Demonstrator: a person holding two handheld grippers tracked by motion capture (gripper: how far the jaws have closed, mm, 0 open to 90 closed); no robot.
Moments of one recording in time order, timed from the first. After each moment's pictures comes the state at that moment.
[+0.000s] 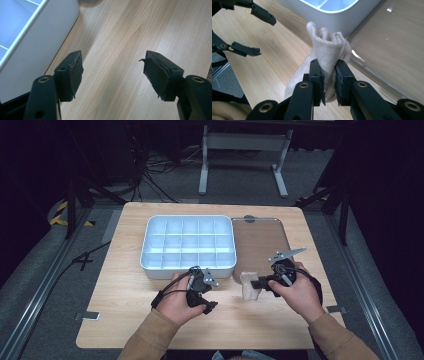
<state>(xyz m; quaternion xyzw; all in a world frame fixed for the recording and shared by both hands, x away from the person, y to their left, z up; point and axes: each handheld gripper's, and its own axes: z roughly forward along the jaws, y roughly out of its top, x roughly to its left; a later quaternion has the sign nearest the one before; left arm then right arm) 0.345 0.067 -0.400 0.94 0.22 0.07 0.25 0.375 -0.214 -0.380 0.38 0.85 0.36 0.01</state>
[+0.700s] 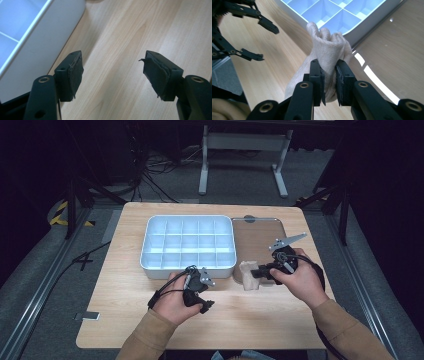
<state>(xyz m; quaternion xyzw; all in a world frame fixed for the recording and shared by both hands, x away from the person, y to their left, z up) 0.346 0.075 -0.399 0.94 0.23 0.08 0.25 0.397 -0.212 -0.354 0.34 0.87 0.36 0.02</state>
